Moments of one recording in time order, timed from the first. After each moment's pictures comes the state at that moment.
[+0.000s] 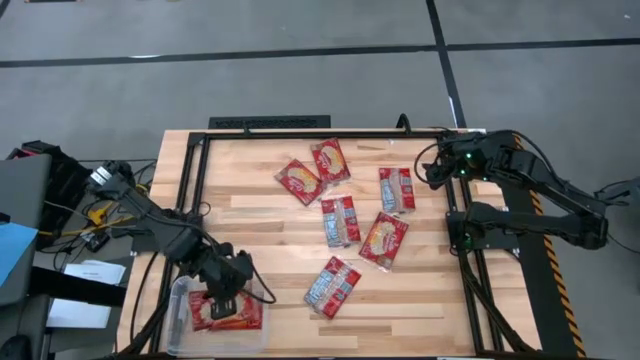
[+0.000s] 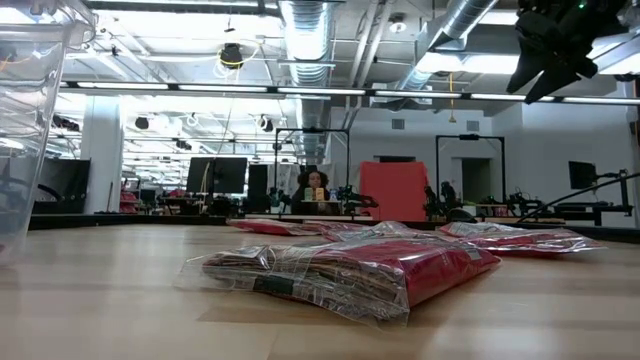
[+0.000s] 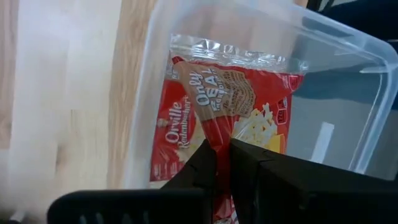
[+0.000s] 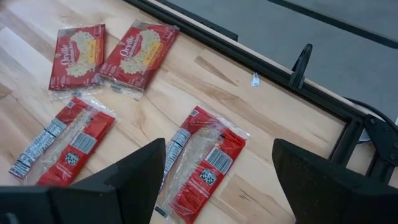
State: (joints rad) left arm -0.65 1.37 1.21 -0.97 0.08 -0.95; right arm -0.50 0.68 0.91 -1.00 0.26 0.35
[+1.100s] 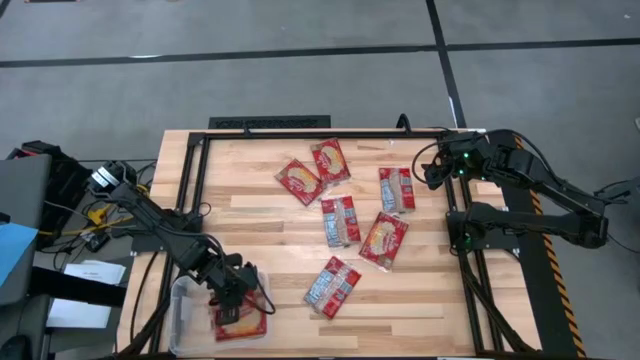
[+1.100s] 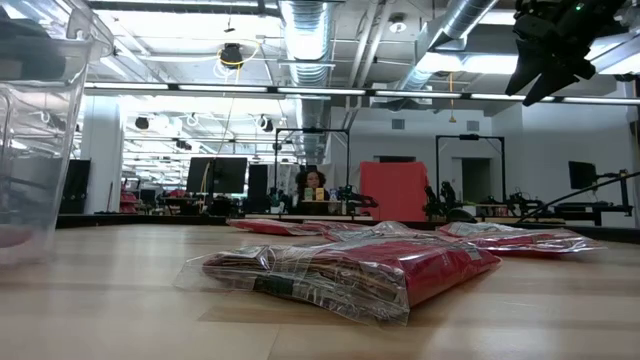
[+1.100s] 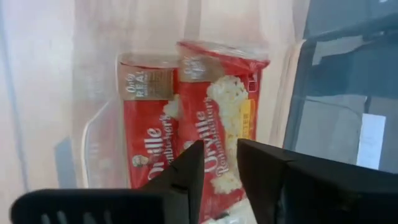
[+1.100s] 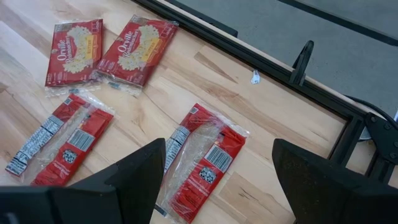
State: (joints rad) left arm -0.67 1.38 0.95 -0.63 0.08 -0.88; right arm -0.50 0.69 0.91 -1.00 0.26 0.35
